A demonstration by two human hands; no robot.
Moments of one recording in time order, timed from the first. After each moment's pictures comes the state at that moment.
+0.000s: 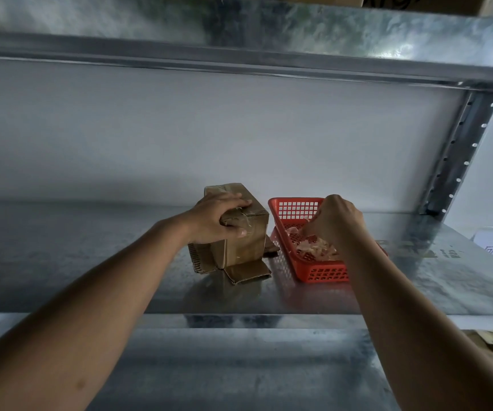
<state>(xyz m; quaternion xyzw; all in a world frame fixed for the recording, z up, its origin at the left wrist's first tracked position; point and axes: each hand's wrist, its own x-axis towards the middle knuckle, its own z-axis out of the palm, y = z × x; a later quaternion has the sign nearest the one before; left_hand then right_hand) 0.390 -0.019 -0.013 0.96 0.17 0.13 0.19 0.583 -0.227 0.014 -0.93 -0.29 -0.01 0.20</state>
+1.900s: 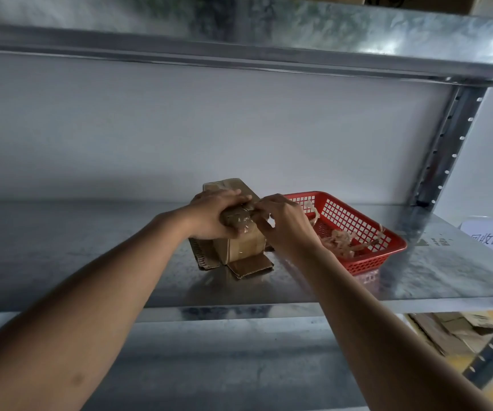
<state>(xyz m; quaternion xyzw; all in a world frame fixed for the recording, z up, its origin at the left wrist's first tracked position) 0.385 -0.018 -0.010 0.98 0.16 0.10 0.10 0.503 -0.205 -0.017 -0.73 -0.58 -0.15 0.32</state>
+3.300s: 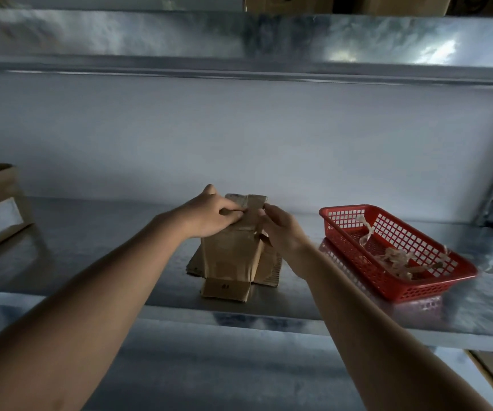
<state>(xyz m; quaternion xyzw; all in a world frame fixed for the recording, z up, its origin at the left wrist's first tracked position) 0.299 -0.003 0.022 0.93 0.31 0.12 0.16 0.449 -0.128 -0.030 -0.62 -0.45 0.25 0.59</state>
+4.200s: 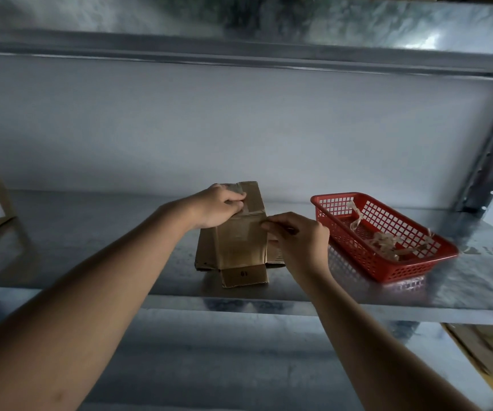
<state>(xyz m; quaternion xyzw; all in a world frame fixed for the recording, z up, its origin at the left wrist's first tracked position) 0.305 -0.027 0.025 0.91 0.31 0.10 0.25 0.444 -0.175 -0.060 -0.64 -0.46 -0.04 0.62</state>
